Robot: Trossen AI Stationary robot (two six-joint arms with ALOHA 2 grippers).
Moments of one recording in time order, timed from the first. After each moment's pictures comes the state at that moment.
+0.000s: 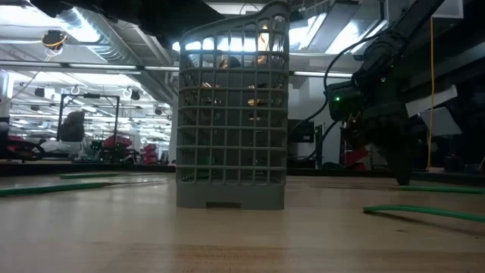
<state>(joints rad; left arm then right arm) -0.37 1.38 0.65 0.53 -0.54 0.05 -0.46 1.59 0.75 -0.78 -0.46 0.20</state>
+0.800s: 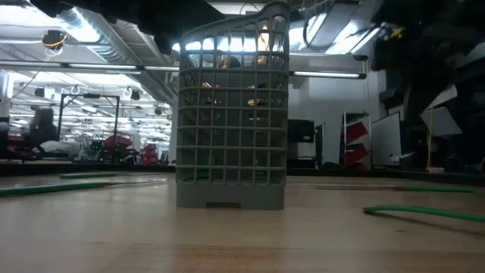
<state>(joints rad) -0.37 1.38 0.65 0.53 -0.54 -0.06 -0.03 1.01 0.72 -0.84 -0.12 0.35</state>
